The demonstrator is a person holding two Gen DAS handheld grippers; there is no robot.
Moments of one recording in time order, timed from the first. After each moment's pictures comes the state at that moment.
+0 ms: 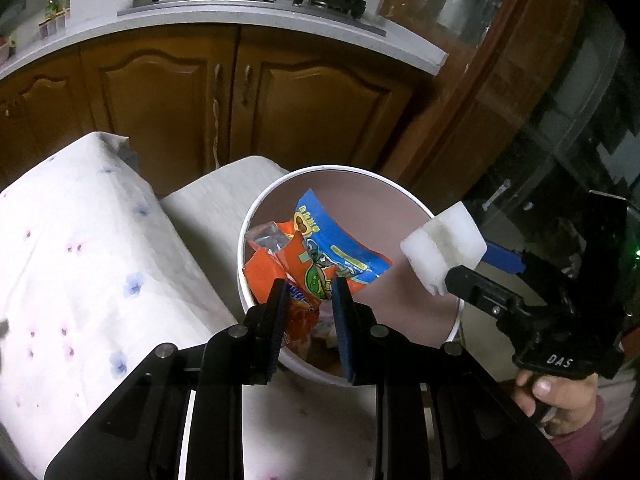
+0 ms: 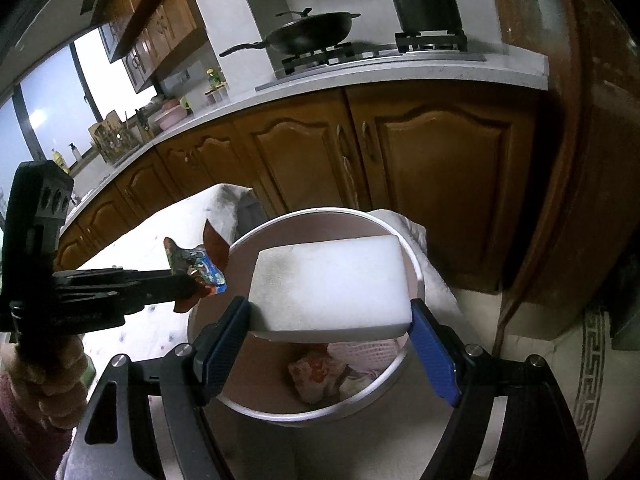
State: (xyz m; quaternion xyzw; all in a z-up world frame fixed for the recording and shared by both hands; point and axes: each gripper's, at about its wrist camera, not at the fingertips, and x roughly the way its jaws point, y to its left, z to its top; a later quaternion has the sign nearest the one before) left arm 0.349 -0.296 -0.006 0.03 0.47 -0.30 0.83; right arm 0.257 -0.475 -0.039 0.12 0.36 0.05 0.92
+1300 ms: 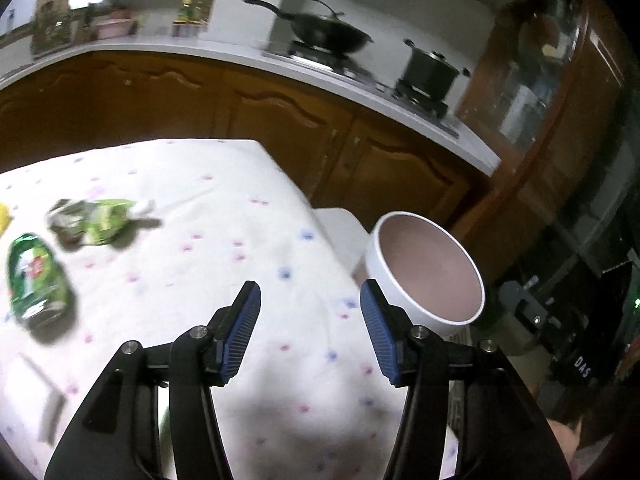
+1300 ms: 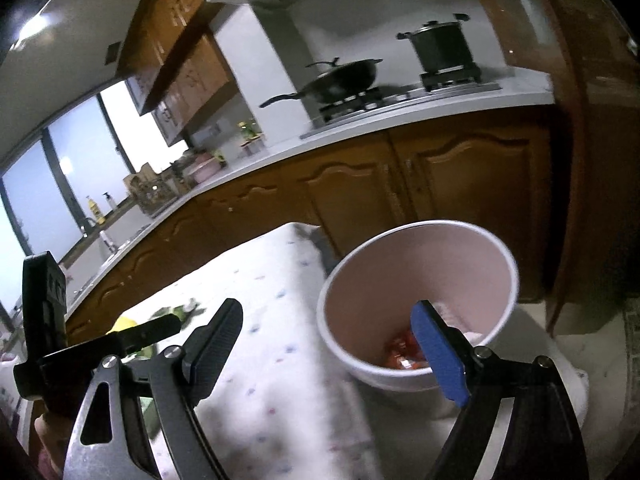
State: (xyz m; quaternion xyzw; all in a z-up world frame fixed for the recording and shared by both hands) left arm 0.248 -0.126 0.024 -0.10 0.37 -0.16 0.91; right arm 0.200 -0.394 -0.010 0.19 0.26 0.09 0.94
